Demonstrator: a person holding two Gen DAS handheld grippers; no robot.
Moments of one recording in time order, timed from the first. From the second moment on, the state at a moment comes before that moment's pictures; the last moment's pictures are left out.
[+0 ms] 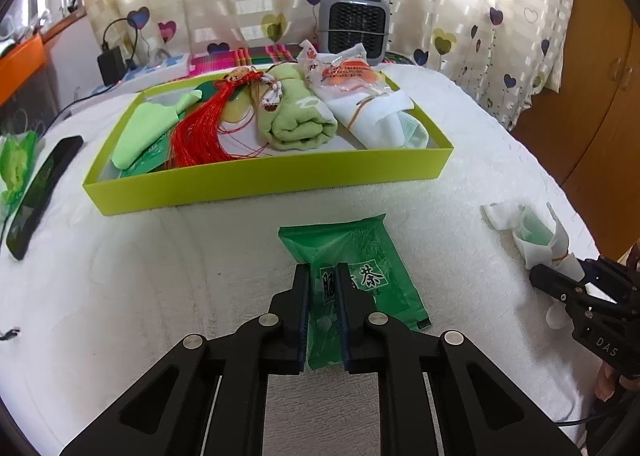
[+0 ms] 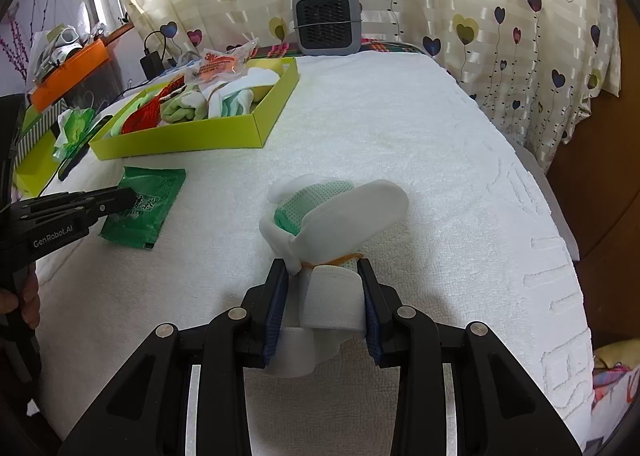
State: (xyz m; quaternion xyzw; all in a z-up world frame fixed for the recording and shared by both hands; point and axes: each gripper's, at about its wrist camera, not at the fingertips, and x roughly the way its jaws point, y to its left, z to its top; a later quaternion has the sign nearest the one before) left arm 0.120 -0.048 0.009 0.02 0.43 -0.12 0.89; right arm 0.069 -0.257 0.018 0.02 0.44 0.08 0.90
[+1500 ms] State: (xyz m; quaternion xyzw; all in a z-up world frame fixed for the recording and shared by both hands) left arm 0.109 -0.002 0.065 -0.01 0.36 -0.14 0.92; right arm 0.074 -0.197 0.069 0.00 0.38 0.10 0.92
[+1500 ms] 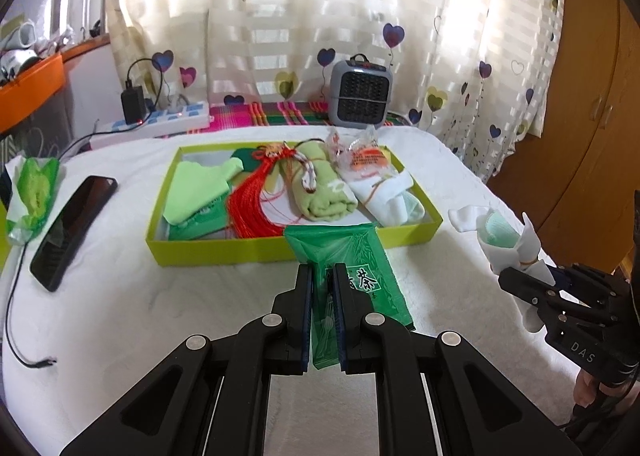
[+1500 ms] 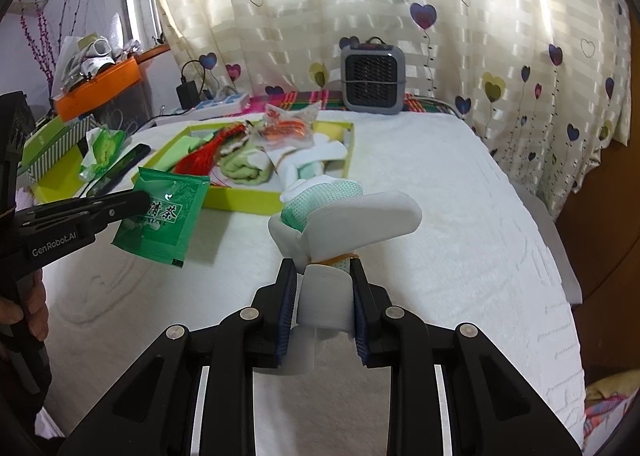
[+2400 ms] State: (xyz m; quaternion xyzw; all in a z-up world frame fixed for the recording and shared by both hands) left arm 0.185 0.027 0.094 -0.02 0.33 -0.12 0.93; right arm 0.136 -0.150 0.087 -0.02 0.35 0.12 0.93
